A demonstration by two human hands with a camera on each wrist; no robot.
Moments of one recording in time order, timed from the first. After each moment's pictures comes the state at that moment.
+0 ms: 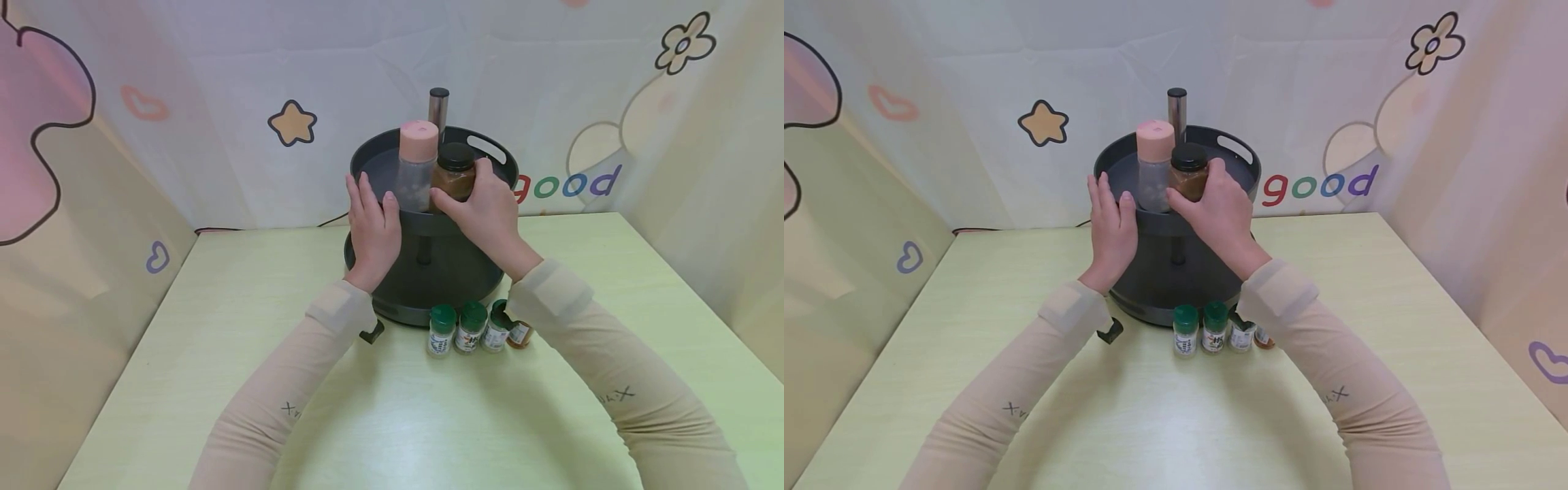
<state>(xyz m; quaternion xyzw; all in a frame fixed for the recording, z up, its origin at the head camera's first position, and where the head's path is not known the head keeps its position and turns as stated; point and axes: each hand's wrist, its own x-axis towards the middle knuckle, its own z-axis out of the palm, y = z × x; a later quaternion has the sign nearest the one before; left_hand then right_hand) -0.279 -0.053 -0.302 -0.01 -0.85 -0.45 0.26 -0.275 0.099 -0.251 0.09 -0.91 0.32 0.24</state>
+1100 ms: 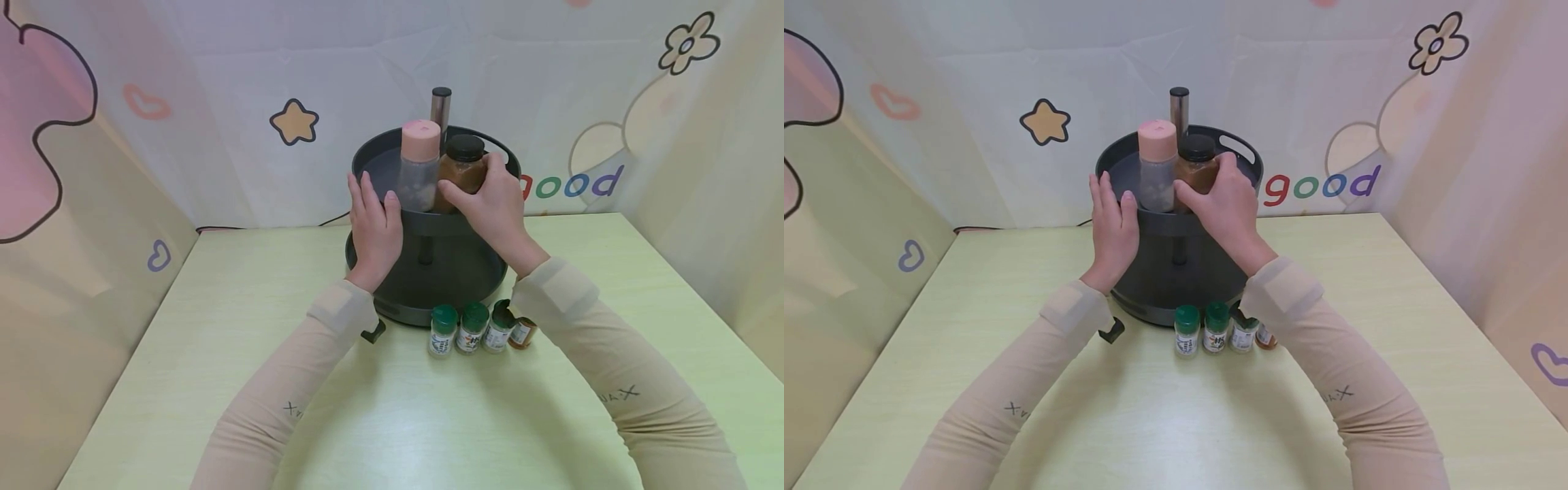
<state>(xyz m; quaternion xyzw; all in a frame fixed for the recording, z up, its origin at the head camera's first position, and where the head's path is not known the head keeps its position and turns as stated) -0.279 -0.052 -0.302 -0.01 -0.85 -0.45 0.27 -0.280 0.104 -0.247 0.08 -0.89 0.38 0.23</state>
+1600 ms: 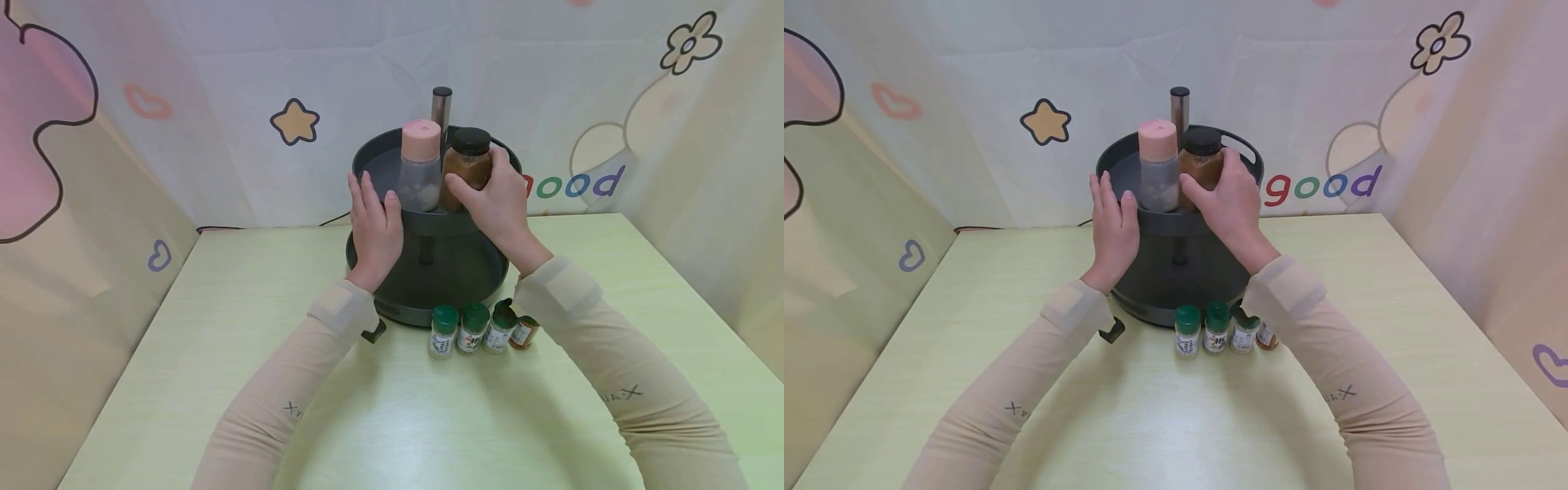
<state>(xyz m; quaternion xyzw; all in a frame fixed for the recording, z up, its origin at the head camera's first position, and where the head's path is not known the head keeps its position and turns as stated) -0.279 -0.052 -0.302 -0.01 -0.85 -0.45 0.27 -0.283 0.108 -0.245 0.10 -0.87 0.41 0.25</state>
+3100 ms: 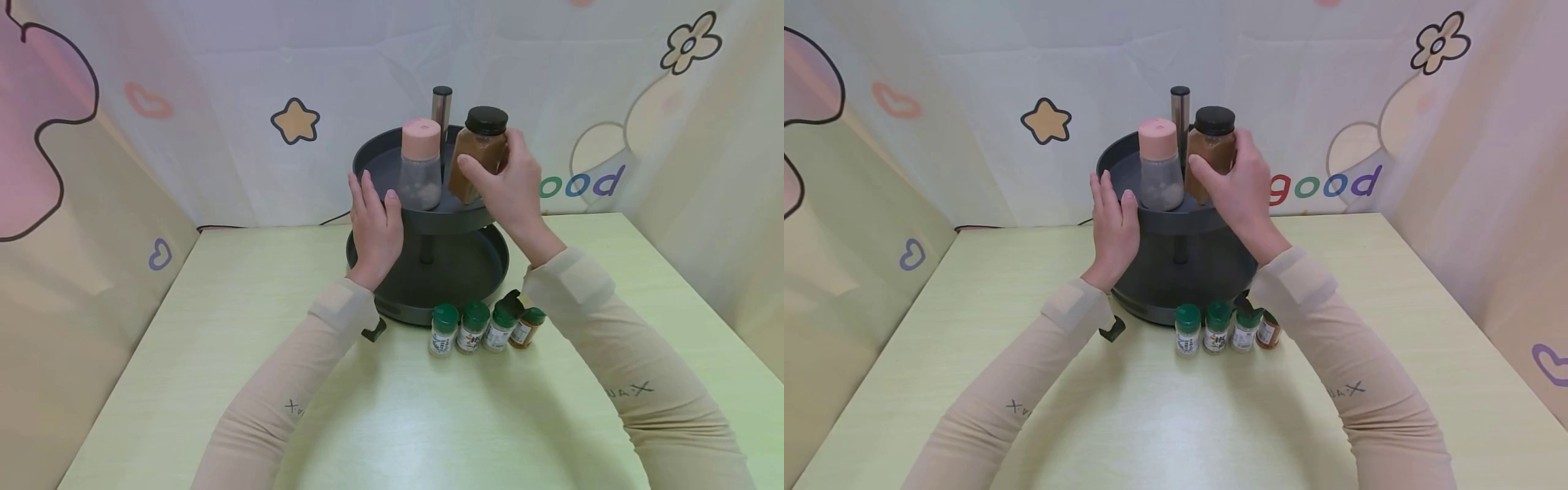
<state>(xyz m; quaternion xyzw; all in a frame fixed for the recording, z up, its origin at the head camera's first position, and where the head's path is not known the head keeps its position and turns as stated) -0.279 -0.052 -0.302 -0.01 -0.85 -0.45 0.27 -0.279 0.113 -0.229 0.10 -0.83 0.47 0.28</state>
